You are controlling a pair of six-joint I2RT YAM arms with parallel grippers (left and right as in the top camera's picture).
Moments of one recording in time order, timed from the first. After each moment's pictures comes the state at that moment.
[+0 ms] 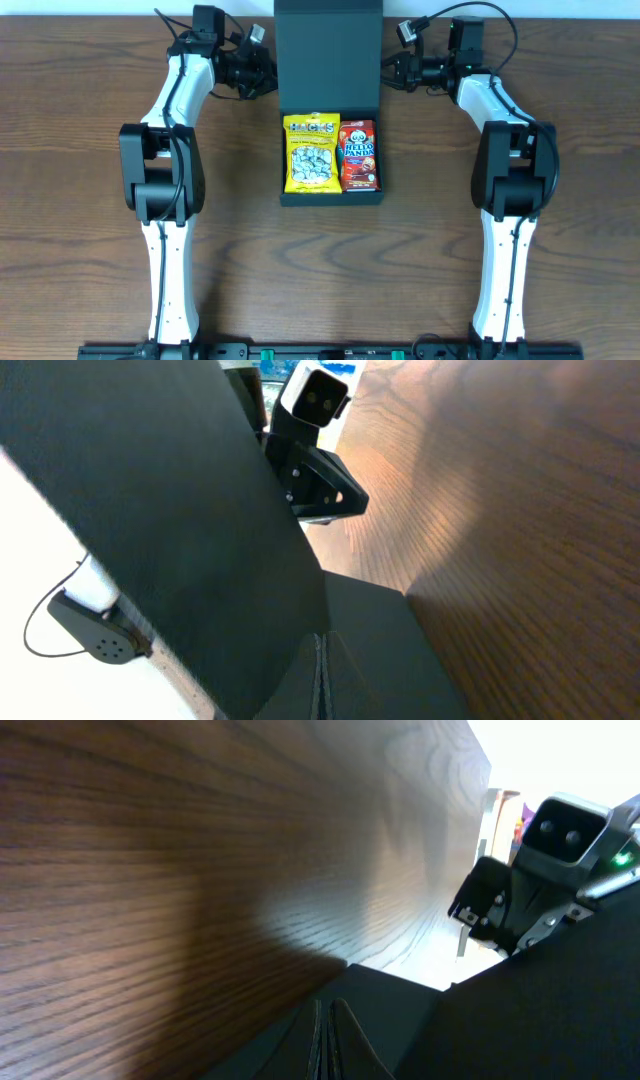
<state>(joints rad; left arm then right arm) -0.07 2.49 2.10 -0.73 0.97 -0.45 0.01 2.58 1.98 -0.09 -1.51 0.57</state>
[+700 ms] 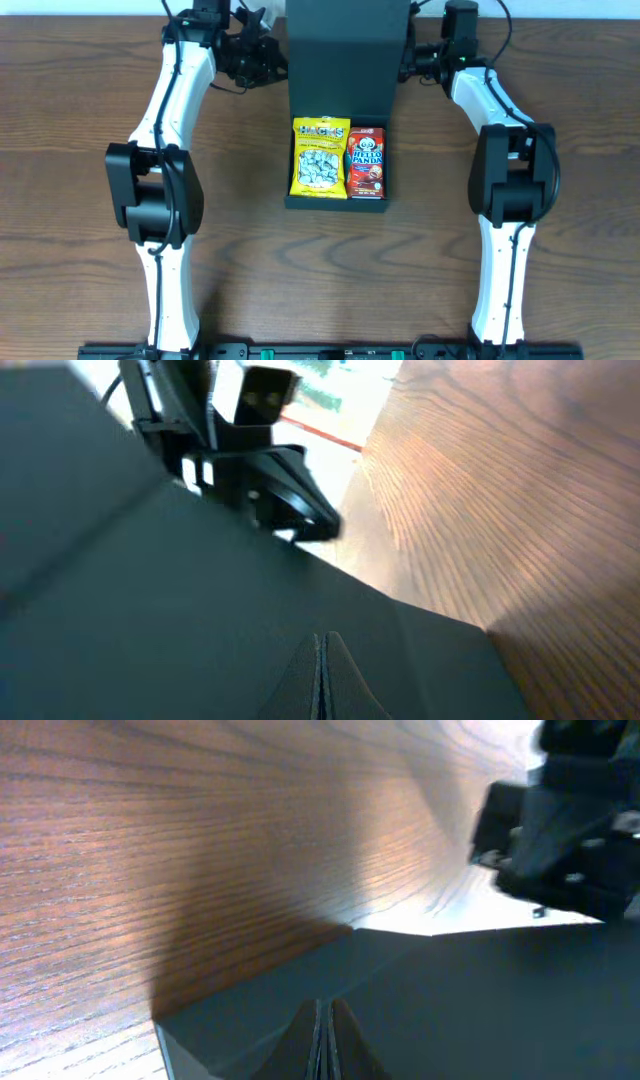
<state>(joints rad) -0.13 2.28 2.10 -0.93 0.78 -0.20 0.06 2.48 1.98 -0.04 -1.55 0.65</state>
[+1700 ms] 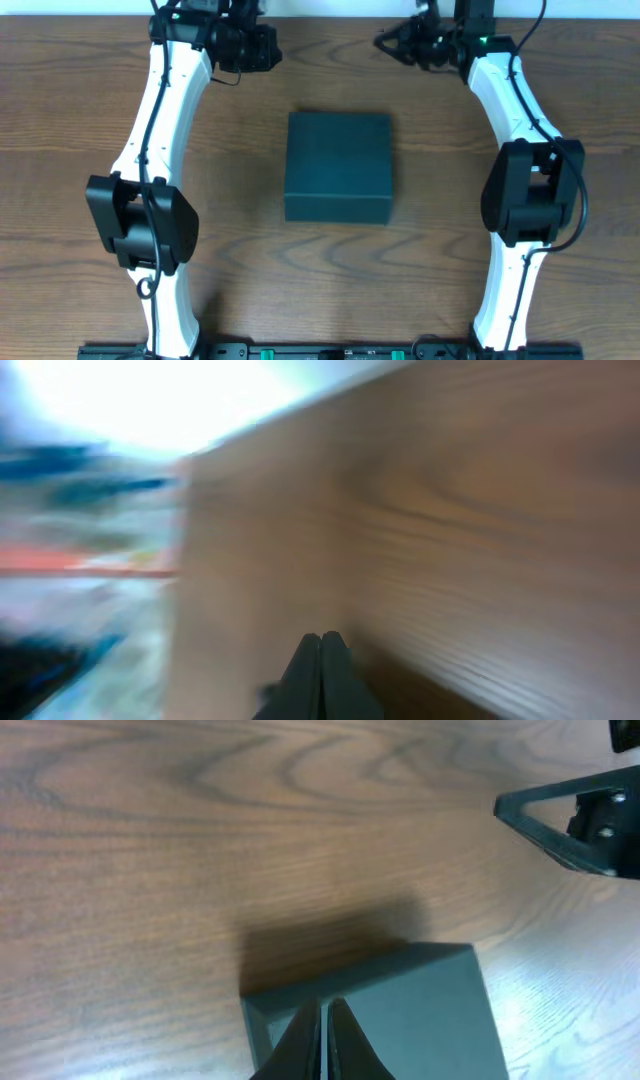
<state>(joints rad) -0.17 2.10 2.10 -1.00 0.46 -0.16 0.06 2.30 1.98 -0.53 -0.77 0.52</state>
